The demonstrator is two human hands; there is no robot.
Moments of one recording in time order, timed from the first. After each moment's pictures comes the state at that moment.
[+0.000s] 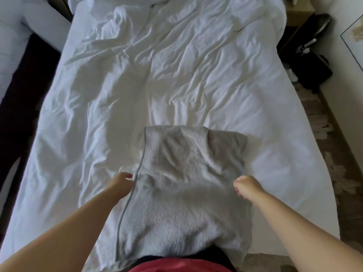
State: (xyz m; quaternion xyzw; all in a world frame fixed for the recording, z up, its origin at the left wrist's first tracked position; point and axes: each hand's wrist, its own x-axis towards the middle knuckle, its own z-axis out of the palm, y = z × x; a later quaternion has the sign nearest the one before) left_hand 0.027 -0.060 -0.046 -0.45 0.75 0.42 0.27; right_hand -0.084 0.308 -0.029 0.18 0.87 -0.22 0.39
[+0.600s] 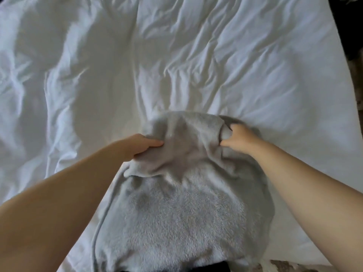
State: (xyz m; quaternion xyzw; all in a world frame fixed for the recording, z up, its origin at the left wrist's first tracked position) left_hand -0.134 -0.040 -0.122 -0.40 0.67 0.49 0.39; right_hand -0.242 0.245 -0.111 -0.02 0.91 -0.11 0.39
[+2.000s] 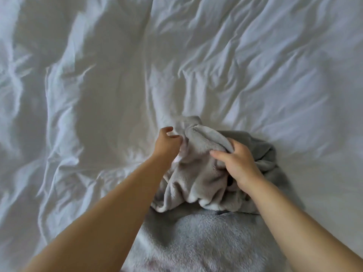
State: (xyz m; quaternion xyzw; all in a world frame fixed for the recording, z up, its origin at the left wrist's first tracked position) left_hand -0.166 0.011 -0.150 -0.49 0.59 0.63 0.15; right_hand -0.193 0.190 -0.114 0.07 0.79 -0.52 0.32
